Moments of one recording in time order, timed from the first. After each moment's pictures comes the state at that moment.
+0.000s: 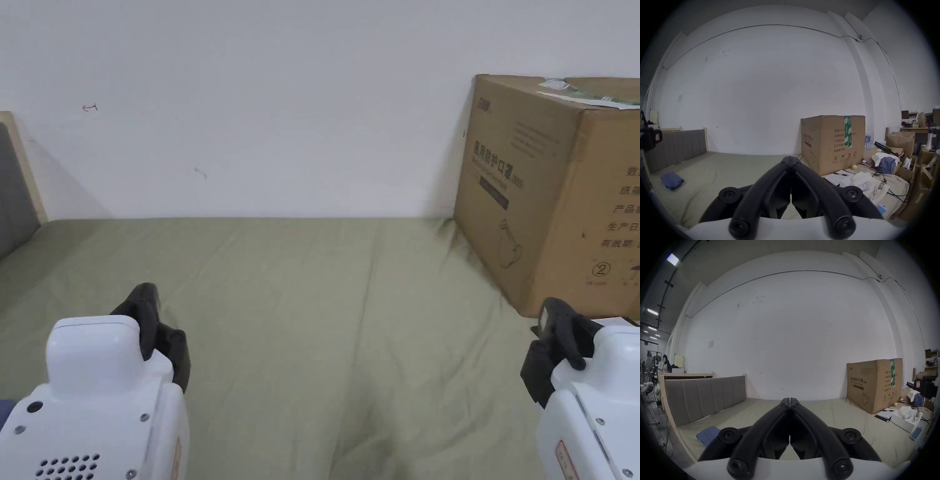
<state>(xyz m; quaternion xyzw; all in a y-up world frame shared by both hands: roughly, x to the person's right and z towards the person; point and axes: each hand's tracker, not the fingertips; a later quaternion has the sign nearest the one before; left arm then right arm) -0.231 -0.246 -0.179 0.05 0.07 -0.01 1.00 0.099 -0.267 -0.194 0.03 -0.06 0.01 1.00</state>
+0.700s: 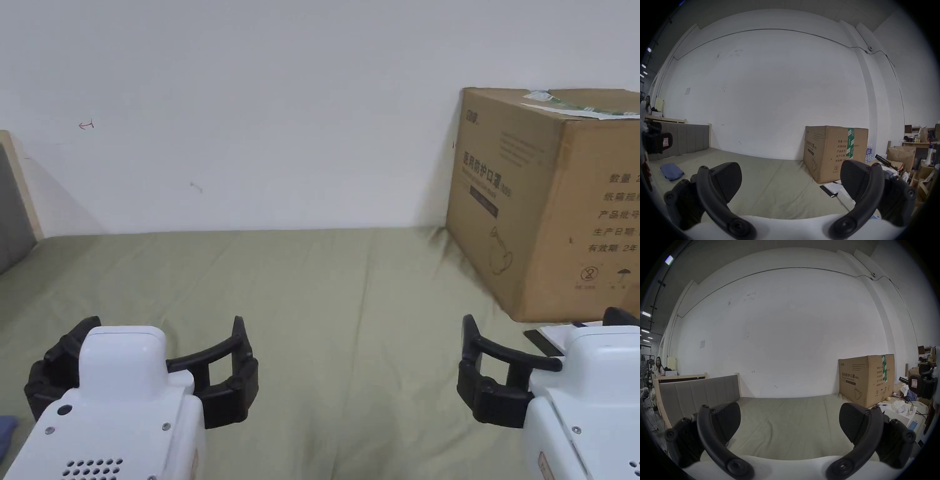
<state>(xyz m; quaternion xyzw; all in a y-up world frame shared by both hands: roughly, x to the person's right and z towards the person) -0.228 -0.243 -0.174 0.04 0.03 -0.02 1.00 0.081 -0.255 -0.177 0.06 -0.03 0.05 1.00</state>
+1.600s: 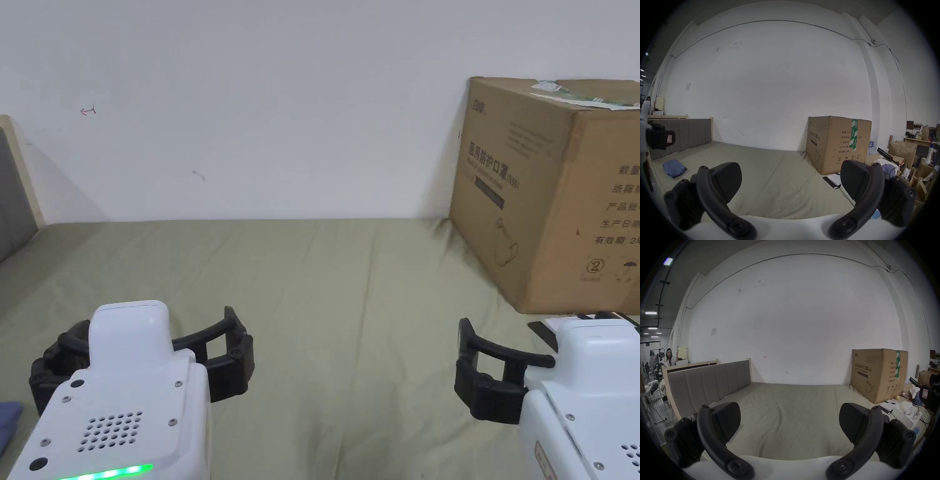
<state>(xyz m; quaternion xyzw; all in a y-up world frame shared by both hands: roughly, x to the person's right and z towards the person) -0.234 -0.245 -0.193 -0.04 0.10 0.00 0.99 0.069 -0.260 -0.185 0.01 -0.02 0.05 1.00</state>
